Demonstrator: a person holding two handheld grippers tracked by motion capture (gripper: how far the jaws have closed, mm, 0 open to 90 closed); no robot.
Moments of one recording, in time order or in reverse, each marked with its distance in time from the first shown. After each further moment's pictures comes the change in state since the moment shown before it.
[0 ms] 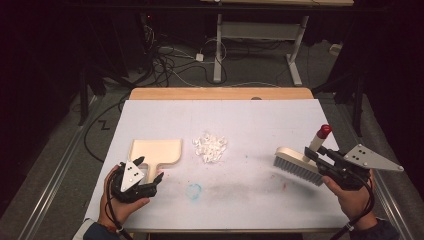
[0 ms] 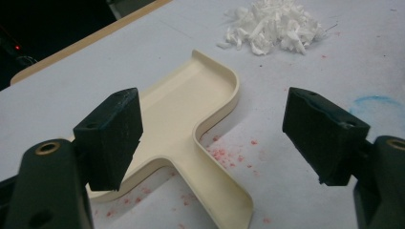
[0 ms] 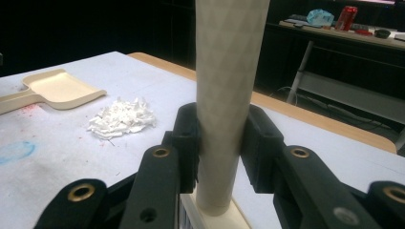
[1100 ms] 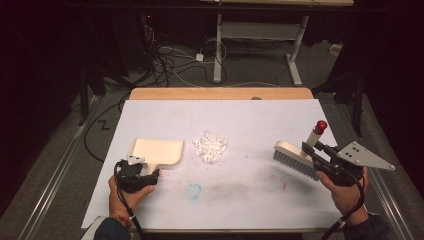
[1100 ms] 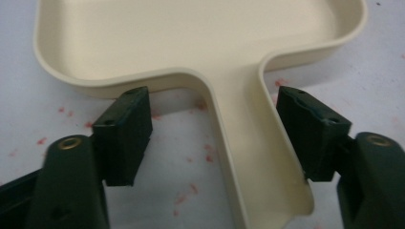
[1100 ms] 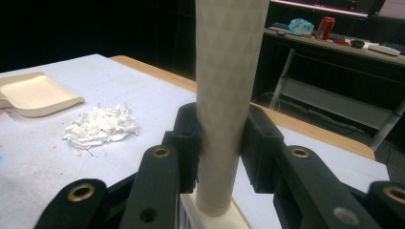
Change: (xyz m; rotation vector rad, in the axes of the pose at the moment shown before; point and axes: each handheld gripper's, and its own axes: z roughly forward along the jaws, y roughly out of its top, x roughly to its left) left arm 0.021 -0.011 0.048 0.332 0.081 -0.412; right arm 0.005 0.002 0.013 -0.022 -0.068 -0.023
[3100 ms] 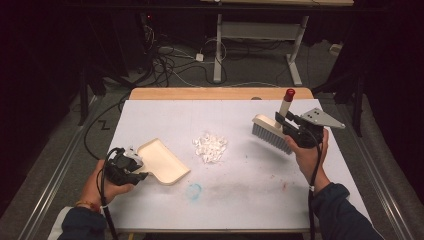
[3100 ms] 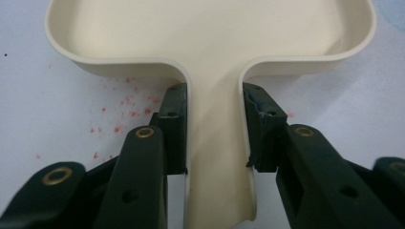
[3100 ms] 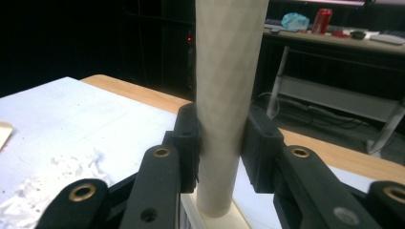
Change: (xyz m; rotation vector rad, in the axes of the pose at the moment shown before) left arm 0.023 0.035 -0.042 0.265 -0.211 0.462; right arm -0.004 0.025 0.112 -0.003 -0.041 0.092
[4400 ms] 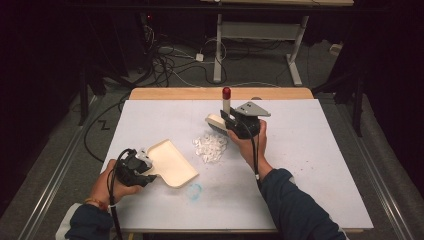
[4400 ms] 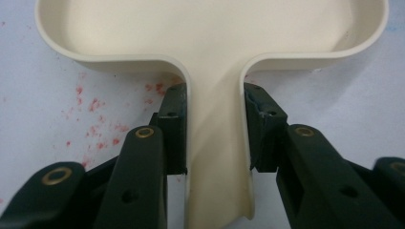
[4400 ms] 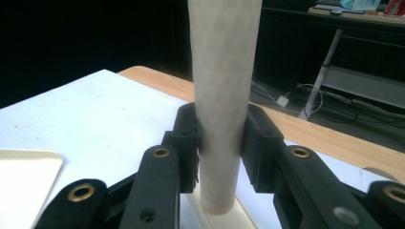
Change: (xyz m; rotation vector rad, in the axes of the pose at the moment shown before) left arm -0.012 0.015 0.016 0.030 -0.027 0.079; right arm 0.105 0.006 0.108 0.064 0.096 -0.014
